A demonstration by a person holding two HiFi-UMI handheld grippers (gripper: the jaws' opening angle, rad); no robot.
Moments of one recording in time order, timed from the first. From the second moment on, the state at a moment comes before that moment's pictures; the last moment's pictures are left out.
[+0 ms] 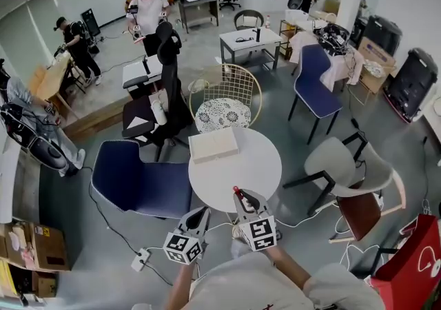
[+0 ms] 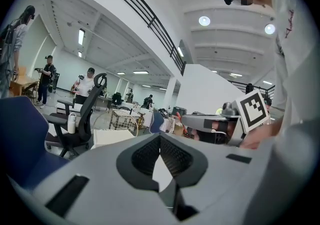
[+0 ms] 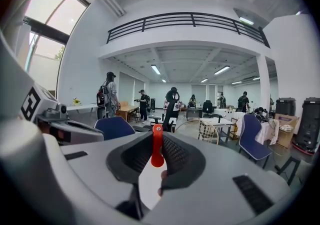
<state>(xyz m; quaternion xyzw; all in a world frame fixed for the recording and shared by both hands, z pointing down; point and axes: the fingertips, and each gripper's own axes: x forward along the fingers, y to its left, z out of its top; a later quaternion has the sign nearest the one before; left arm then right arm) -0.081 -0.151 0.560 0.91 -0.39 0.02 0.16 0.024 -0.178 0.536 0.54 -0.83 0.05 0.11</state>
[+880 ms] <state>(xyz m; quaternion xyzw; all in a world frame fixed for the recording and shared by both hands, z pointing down) -0.091 0.004 0.568 0.91 -0.38 0.00 0.16 -0.013 -0.003 0.541 0.53 -0.84 0.06 0.11</state>
